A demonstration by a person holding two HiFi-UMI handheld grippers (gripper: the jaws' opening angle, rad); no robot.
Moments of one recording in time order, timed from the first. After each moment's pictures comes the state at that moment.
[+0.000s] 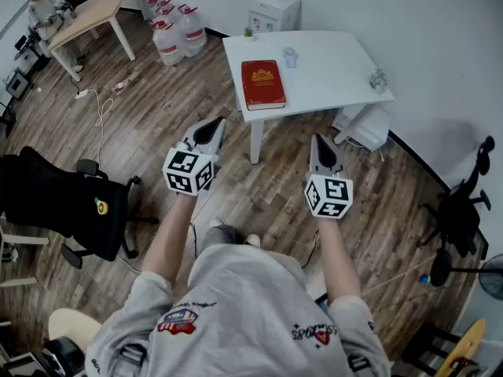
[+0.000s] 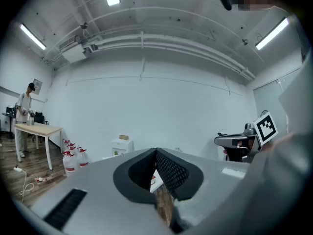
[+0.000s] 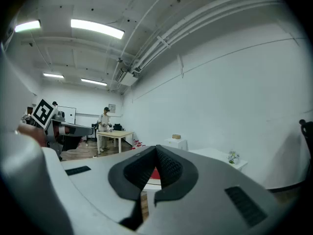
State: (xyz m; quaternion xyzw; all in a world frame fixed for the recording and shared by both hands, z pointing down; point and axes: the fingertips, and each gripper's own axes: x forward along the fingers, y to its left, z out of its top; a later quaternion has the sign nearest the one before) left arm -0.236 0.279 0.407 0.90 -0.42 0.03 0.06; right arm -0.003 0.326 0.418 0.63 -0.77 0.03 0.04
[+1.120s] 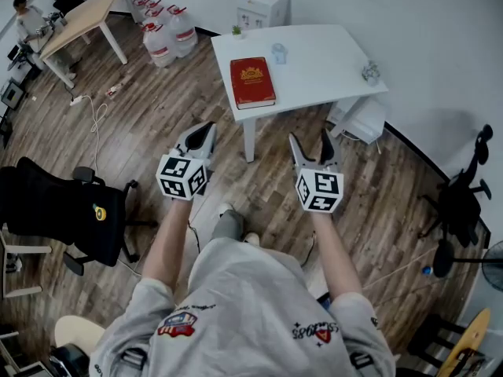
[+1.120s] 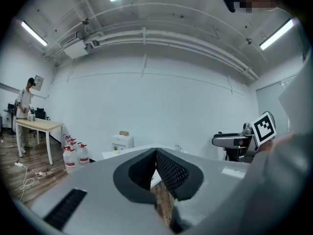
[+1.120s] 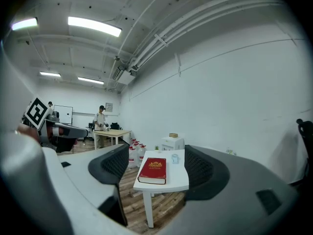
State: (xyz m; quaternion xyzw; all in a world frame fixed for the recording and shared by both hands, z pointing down) left arm -0.221 0.274 0.424 0.90 -0.43 0.04 0.08; right arm 0.016 0.309 0.431 0.64 -0.76 0.03 0.04
